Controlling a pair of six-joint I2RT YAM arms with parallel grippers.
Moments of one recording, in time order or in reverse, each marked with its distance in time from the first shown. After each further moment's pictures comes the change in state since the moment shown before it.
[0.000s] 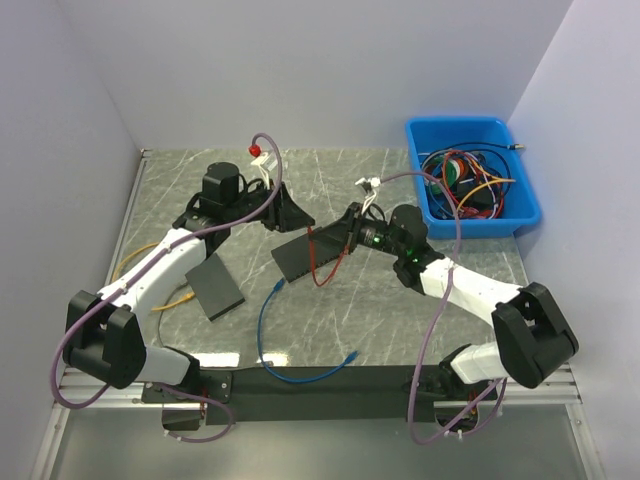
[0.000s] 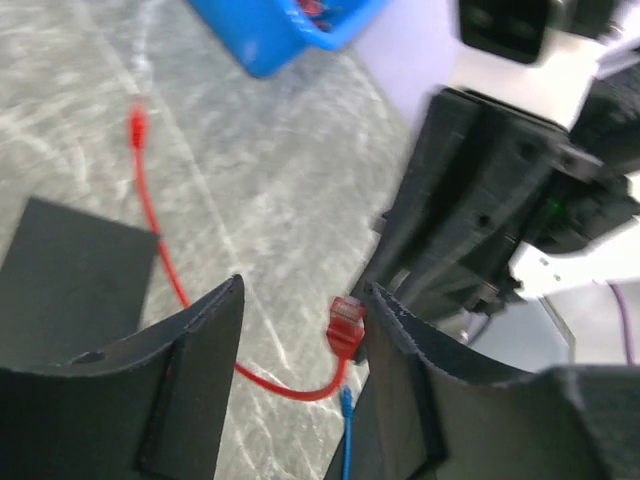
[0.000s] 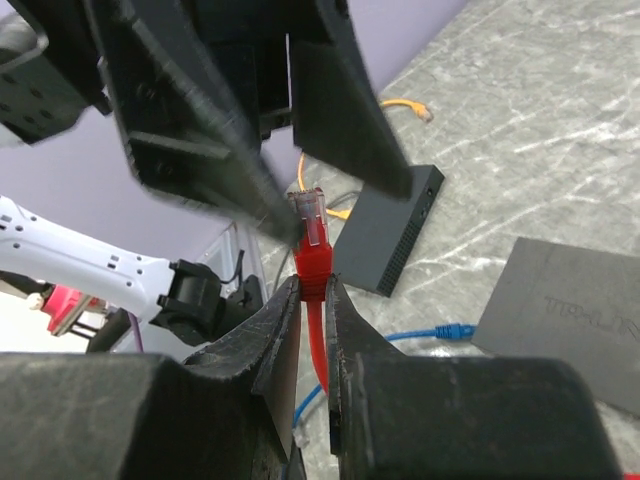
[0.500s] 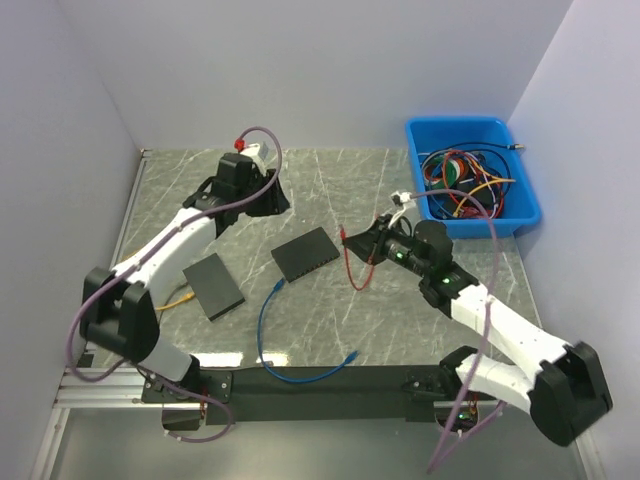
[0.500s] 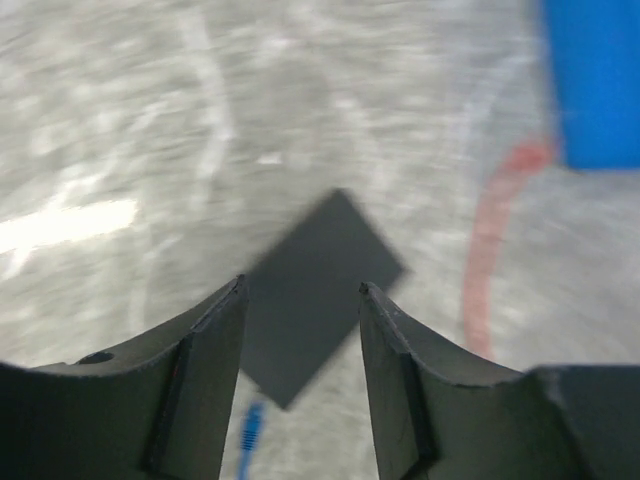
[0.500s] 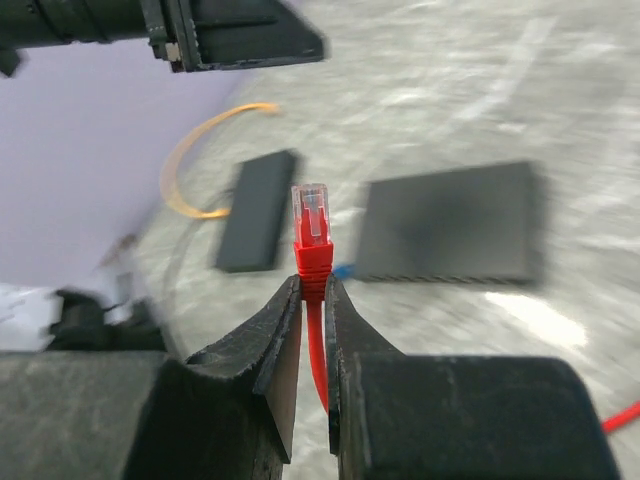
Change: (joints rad) left arm -0.004 0.119 0.161 -0.303 -0.634 0.045; right arm -0.047 -0.314 -0.120 -0.367 0.261 -0.151
